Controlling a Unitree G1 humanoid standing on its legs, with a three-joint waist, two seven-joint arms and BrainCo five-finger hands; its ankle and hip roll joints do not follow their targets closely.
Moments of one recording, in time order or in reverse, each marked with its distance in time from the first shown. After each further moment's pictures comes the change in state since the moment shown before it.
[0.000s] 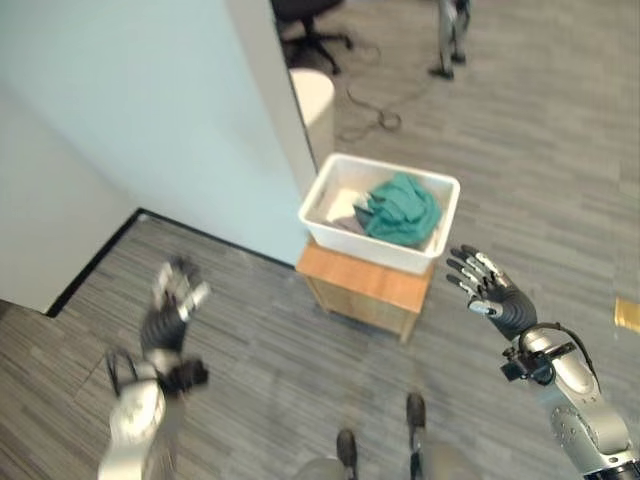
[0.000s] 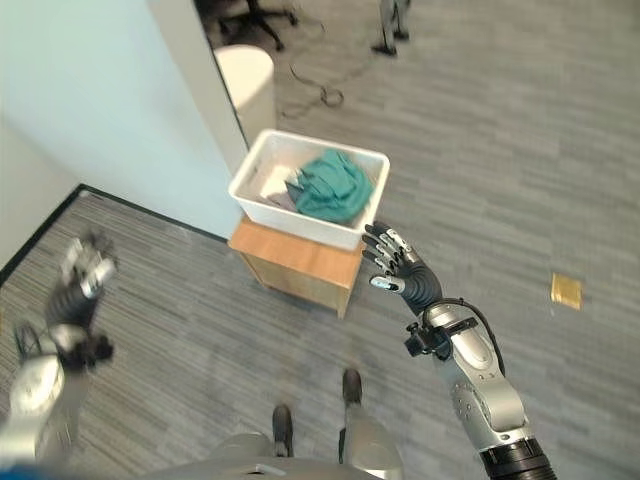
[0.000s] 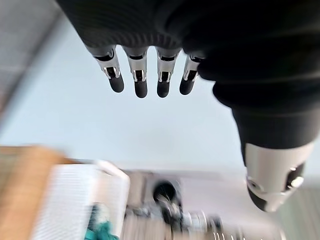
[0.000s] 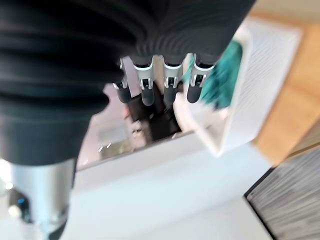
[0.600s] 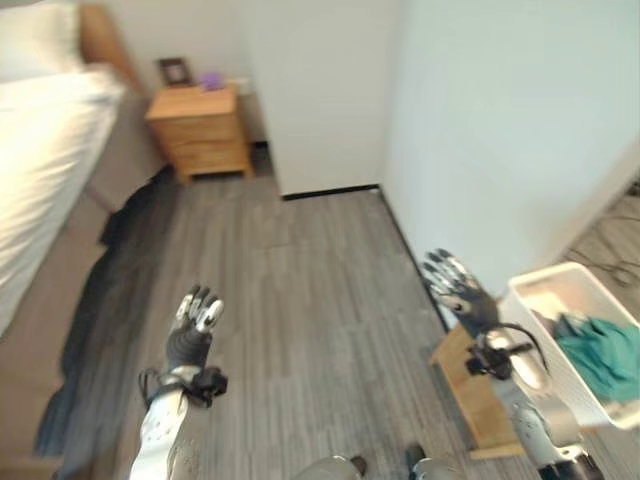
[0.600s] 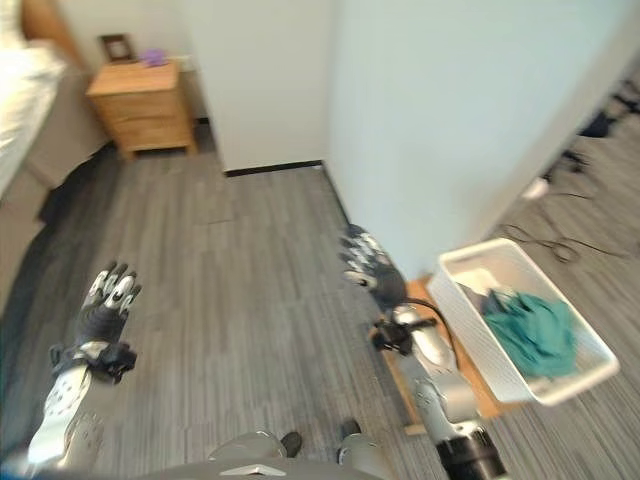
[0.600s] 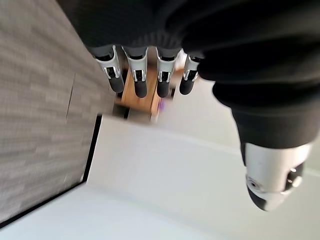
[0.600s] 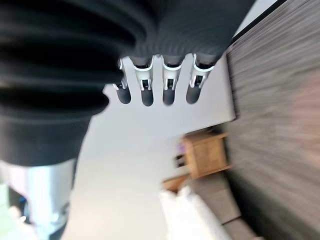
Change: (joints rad) left arm -0.269 0.037 -0.020 0.124 -0.024 0.028 0.059; right arm 0.065 0.166 -0.049 0.069 -0.036 0.022 -0.091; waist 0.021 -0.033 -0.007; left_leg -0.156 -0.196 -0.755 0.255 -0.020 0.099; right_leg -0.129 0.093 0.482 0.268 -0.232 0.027
